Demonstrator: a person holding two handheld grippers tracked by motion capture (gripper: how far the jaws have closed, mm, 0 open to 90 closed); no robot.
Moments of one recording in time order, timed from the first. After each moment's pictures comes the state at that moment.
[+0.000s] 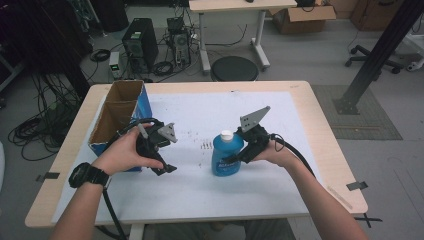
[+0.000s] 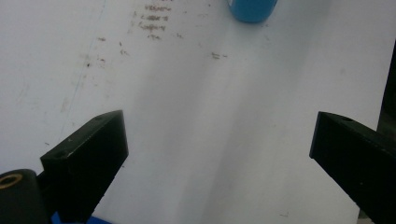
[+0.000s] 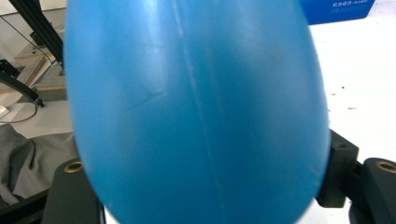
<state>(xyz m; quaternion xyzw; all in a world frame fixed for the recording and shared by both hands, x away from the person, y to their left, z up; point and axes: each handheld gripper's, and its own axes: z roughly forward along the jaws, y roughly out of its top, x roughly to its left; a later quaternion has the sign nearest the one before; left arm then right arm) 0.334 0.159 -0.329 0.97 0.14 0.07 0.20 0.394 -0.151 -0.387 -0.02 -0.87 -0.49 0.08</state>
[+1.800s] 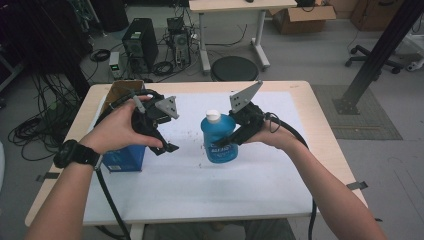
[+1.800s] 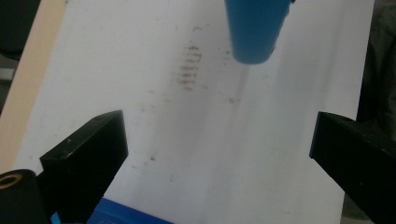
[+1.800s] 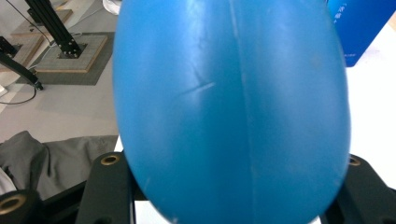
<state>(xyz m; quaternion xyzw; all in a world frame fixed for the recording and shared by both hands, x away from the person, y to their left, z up) 0.337 0.144 -0.237 0.96 0.11 0.11 0.22 0.395 -0.120 -0.301 0.02 -0.89 -0.45 0.06</state>
